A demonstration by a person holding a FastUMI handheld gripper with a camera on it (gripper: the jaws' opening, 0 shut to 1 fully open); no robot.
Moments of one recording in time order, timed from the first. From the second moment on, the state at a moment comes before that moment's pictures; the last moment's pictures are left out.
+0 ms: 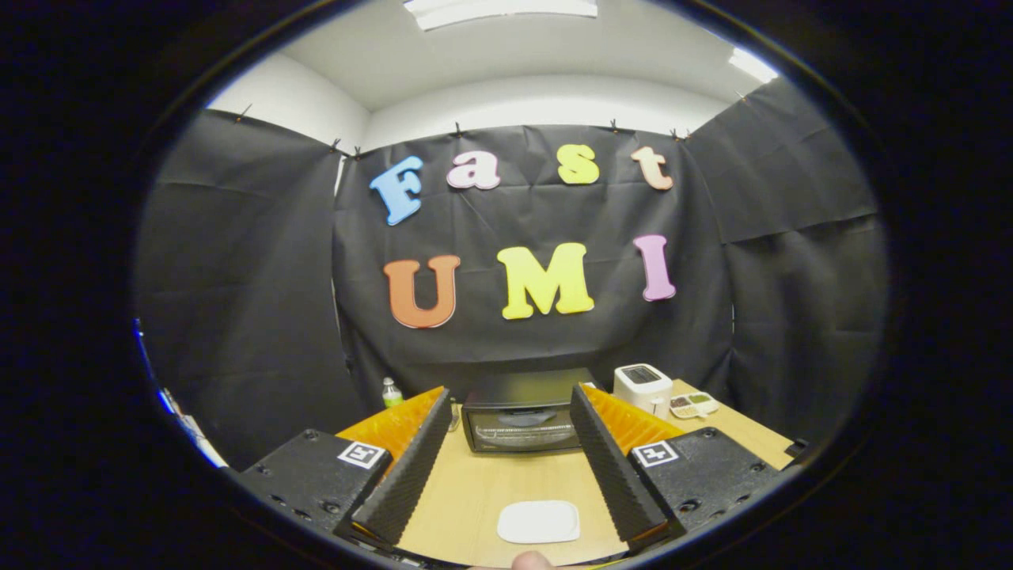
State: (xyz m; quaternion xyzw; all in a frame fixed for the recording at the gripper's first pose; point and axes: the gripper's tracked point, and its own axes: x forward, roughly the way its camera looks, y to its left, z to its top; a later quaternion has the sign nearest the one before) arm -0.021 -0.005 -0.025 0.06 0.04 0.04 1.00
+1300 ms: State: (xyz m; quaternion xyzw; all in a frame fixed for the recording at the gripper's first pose) arm -0.036 0.020 -0.017 0.04 -0.01 0.04 1.00
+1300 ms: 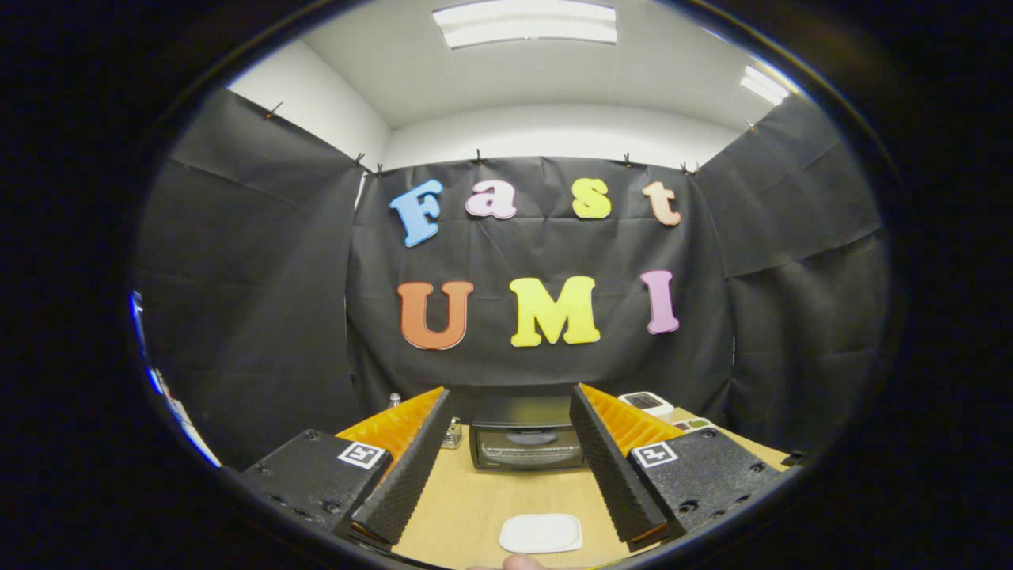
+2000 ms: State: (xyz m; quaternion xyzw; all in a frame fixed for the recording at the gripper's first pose) arm -0.025 0.031 -0.021 0.04 -0.01 0.06 1.00
